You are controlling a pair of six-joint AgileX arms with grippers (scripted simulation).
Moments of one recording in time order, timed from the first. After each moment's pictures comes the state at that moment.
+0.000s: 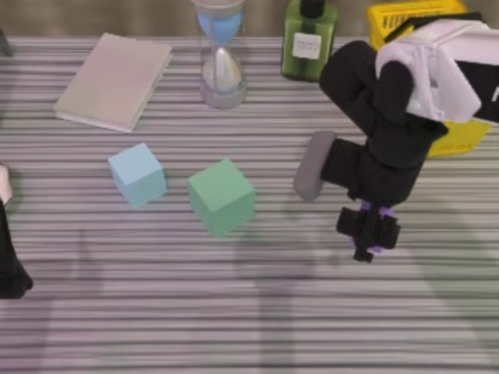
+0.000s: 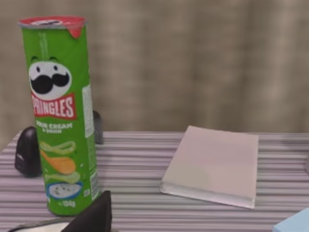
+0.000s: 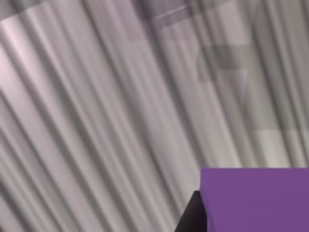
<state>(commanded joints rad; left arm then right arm) 0.00 0.00 0.00 0.00 0.00 0.00 0.56 1.95 1.43 -1.03 -0.02 -0.62</state>
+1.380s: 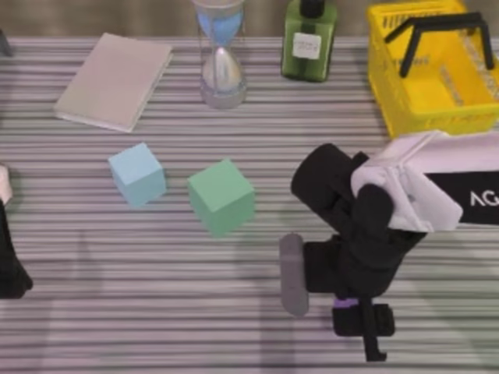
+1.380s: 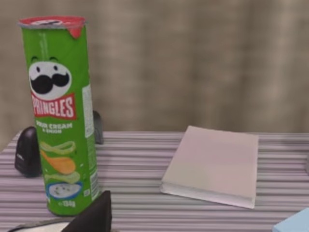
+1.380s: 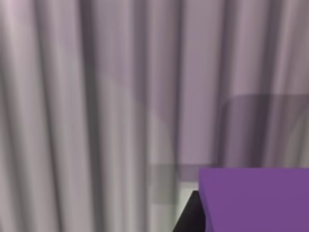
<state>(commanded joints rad) 0.00 0.00 0.00 0.00 0.00 0.00 0.73 1.89 1.10 -0.76 -0.02 -0.84</state>
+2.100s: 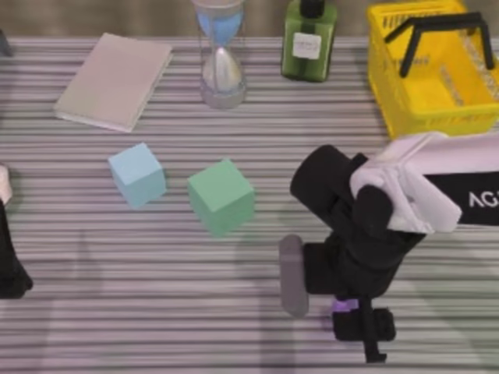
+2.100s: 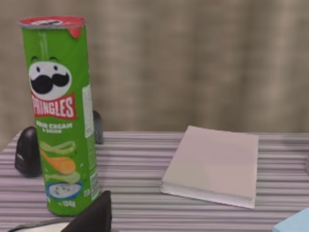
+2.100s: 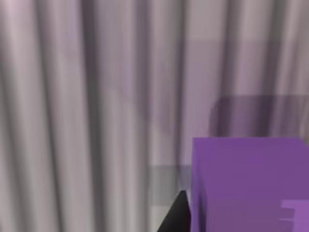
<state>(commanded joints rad) 0.00 0.00 0.00 0.00 0.00 0.00 0.73 1.89 1.10 -0.76 -0.02 -0.84</state>
